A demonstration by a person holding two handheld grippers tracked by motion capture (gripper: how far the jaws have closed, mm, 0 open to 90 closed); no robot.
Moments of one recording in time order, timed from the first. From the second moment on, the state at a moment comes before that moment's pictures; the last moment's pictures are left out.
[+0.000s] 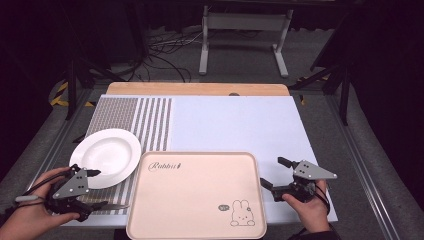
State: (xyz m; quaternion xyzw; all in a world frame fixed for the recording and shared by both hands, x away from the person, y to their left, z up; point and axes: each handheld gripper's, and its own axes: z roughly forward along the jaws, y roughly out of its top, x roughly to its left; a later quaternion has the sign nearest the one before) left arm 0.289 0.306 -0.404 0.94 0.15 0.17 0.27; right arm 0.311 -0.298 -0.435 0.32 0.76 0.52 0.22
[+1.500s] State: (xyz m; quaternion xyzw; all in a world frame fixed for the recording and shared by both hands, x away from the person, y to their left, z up) left arm 0.310 0.327 -0.433 0.99 0.11 0.03 0.07; right arm 0.311 -0.290 -0.441 0.29 0.79 0.51 0.20
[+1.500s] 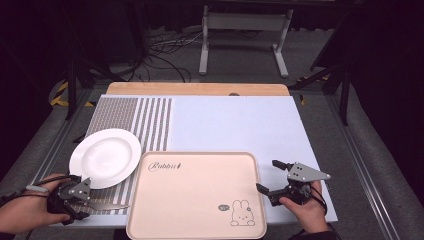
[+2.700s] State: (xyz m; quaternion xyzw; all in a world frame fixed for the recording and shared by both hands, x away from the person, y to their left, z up) left arm 0.321 0.323 -0.435 1.00 -0.02 0.02 0.01; right arm 0.309 -0.284 -0.439 0.26 0.79 0.52 0.19
